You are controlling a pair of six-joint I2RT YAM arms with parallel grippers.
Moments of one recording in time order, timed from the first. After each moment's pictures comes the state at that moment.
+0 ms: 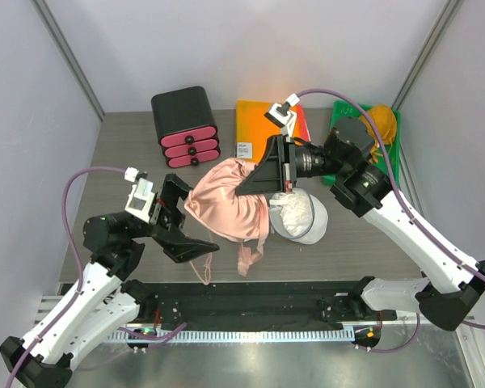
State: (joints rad) left arm -0.55 0.68 0.66 0.71 0.96 -0.72; right arm 0.71 1.20 1.39 0.00 -1.00 1.08
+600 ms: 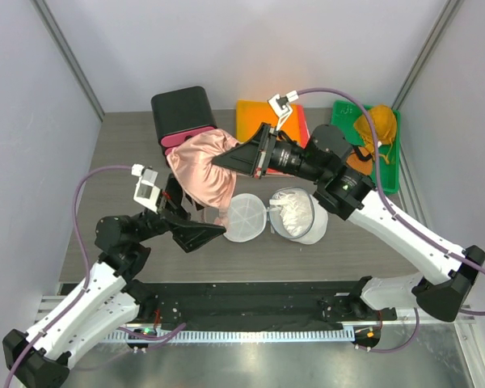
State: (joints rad) left arm -0.59 0.67 0.56 0.71 0.71 -0.81; right arm 0.80 1.28 1.38 0.09 -0.52 0.97
